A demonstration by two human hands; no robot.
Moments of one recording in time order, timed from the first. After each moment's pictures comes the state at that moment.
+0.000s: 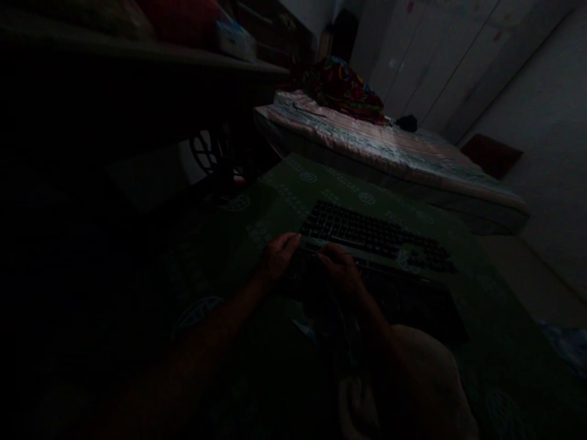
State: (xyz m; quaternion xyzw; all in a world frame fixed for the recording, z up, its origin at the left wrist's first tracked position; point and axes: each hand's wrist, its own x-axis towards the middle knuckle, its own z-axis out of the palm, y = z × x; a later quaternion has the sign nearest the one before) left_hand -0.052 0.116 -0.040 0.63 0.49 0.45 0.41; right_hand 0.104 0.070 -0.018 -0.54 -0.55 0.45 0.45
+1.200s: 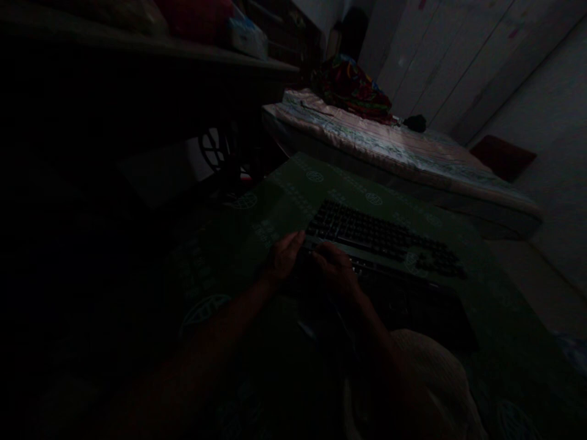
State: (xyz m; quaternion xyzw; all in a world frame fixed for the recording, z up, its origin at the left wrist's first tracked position) left_hand -0.054 0.111 -0.034 0.63 0.49 0.45 0.41; right_hand 0.088 0.080 -0.030 -0.52 -0.60 0.41 0.46
